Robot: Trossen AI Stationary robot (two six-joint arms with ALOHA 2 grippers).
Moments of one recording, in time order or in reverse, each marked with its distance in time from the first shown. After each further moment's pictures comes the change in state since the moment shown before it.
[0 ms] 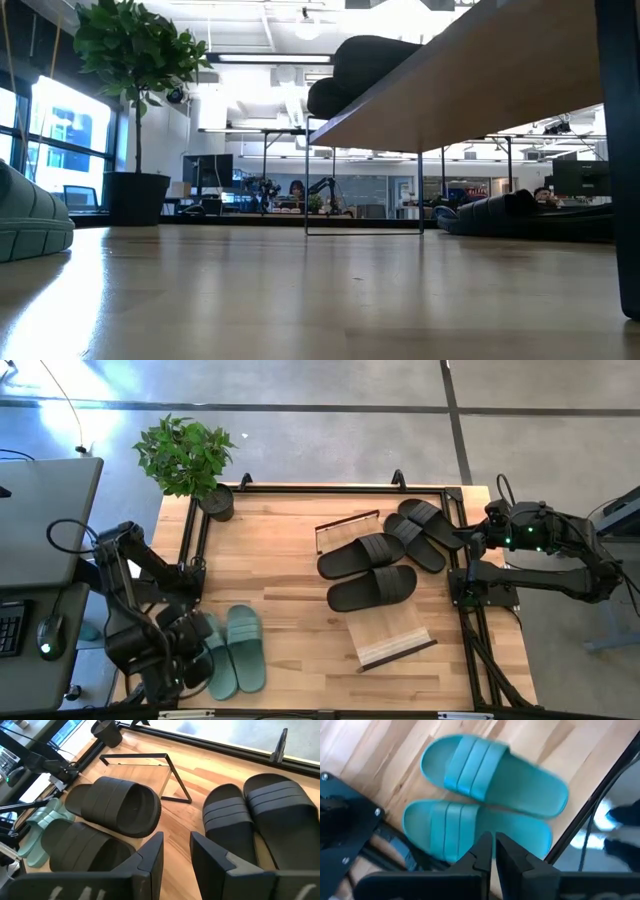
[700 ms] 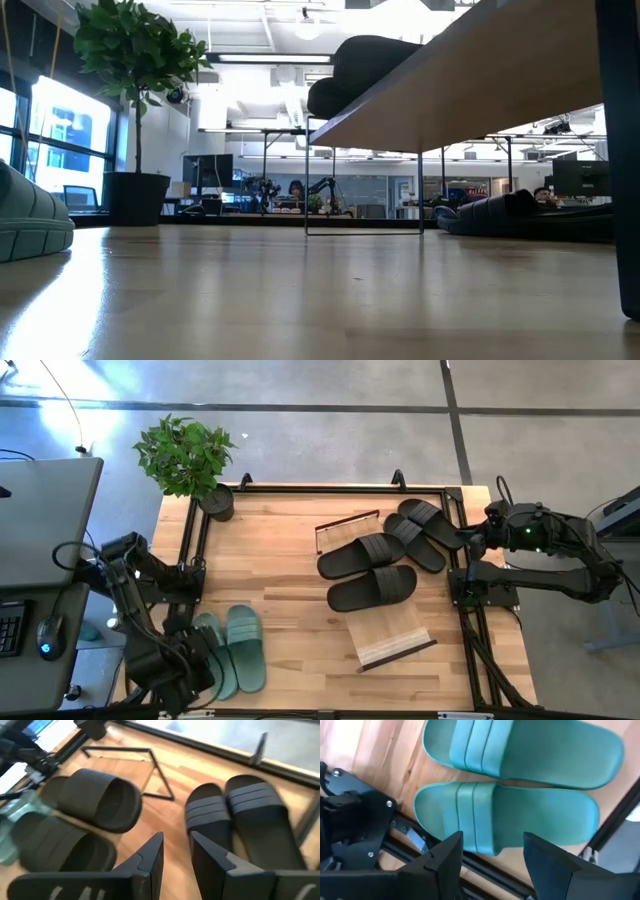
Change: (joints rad) left arm 0.002 0.117 -0.079 0.046 0.100 0.129; right arm 0.000 0.000 0.000 -0.056 0.065 -0.053
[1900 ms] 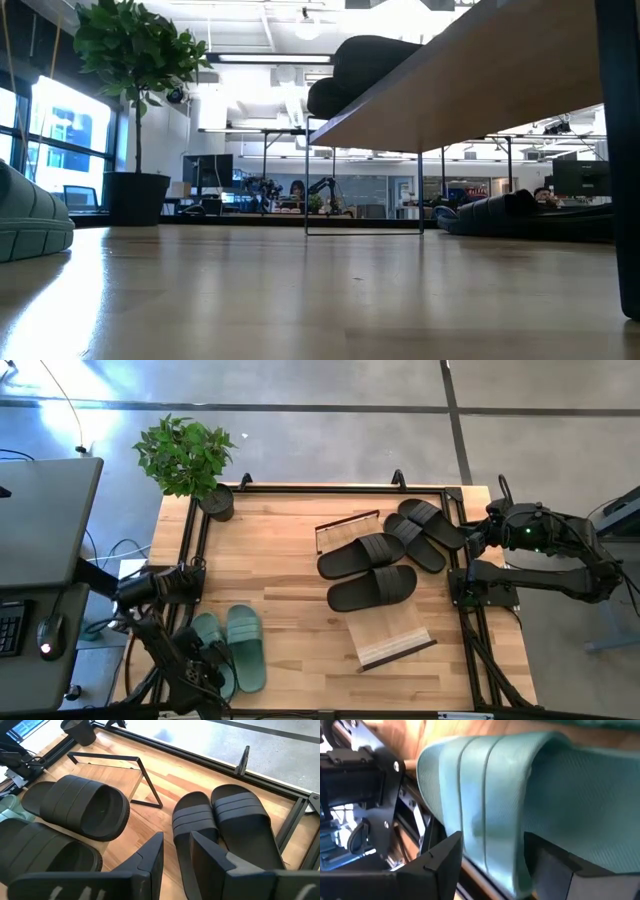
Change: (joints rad) left arm 0.000 0.360 -0.105 0.036 0.166 -0.055; right arm 0.000 0.000 0.000 0.000 0.060 -0.034
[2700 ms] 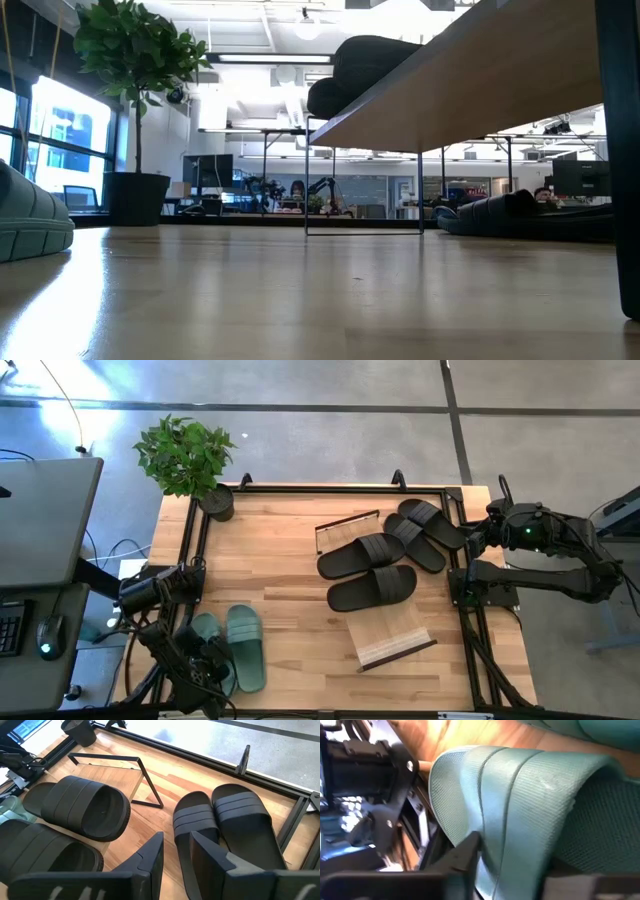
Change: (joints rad) left arm 0.001 0.044 -0.049 0.011 -0.025 -0.149; right arm 0.000 0.000 0.000 0.001 -0.003 0.008
